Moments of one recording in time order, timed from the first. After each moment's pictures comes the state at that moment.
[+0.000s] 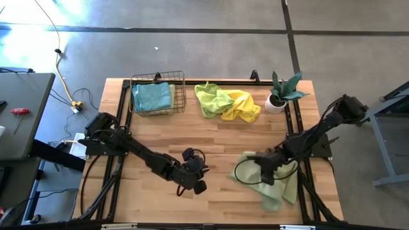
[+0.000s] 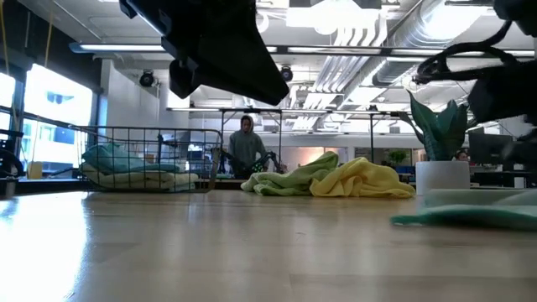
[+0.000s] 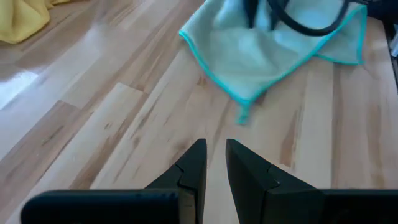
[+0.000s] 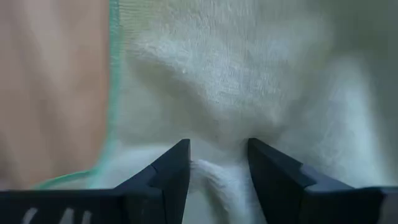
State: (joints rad) left arm -0.37 1.83 1.14 -0.11 -0.59 -0.68; right arm 0.53 1.25 0.48 -0.37 -0.11 0.89
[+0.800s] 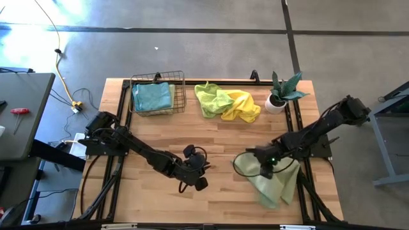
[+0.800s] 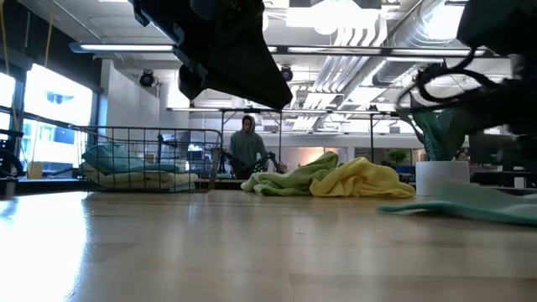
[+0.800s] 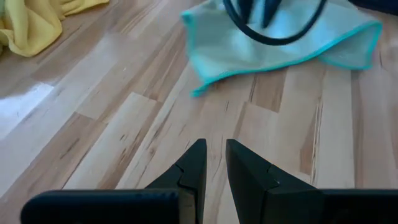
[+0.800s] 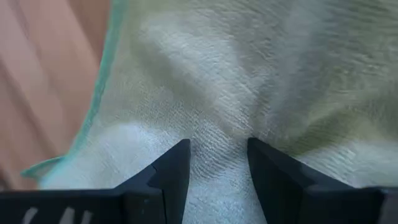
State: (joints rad) left arm -0.34 1.83 1.14 -0.11 -0.59 -0.62; right arm 0.39 1.23 0.48 -0.48 -0.19 0.84
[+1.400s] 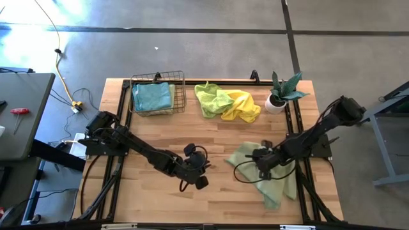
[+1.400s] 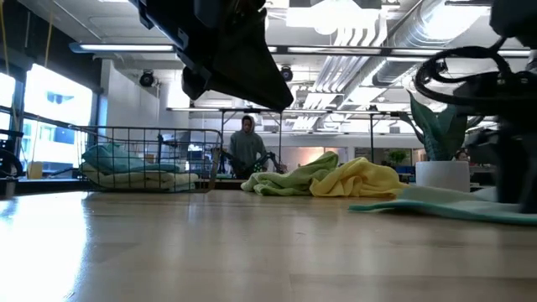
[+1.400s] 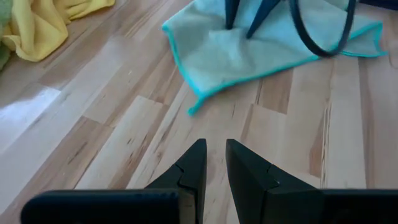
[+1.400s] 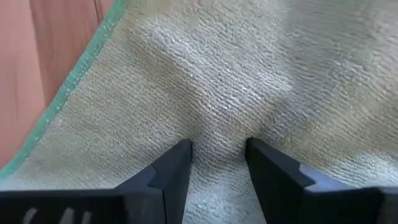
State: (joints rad) left arm -0.33 1.83 1.14 -0.11 -0.59 -0.59; right arm 0.52 1.34 0.48 -0.41 0.18 0.65
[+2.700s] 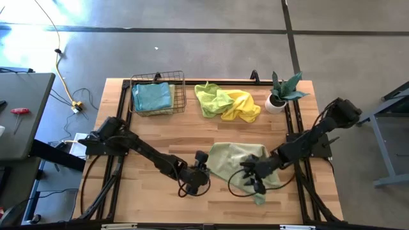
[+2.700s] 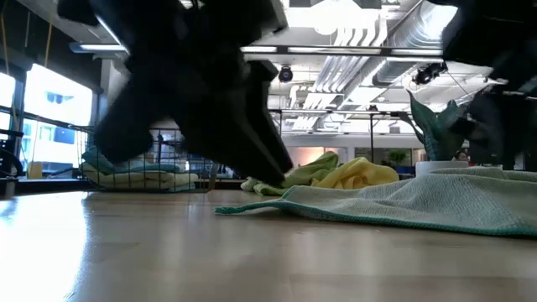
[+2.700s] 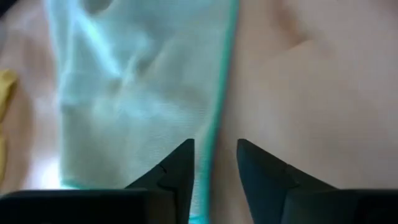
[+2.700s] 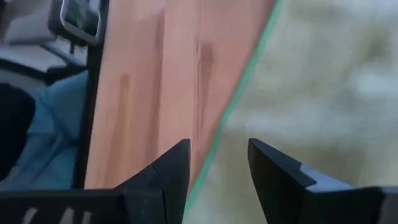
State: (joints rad) left arm -0.33 1.97 1.14 -0.06 -0.43 0.17; right arm 0.56 1.39 0.56 0.05 0.01 0.67
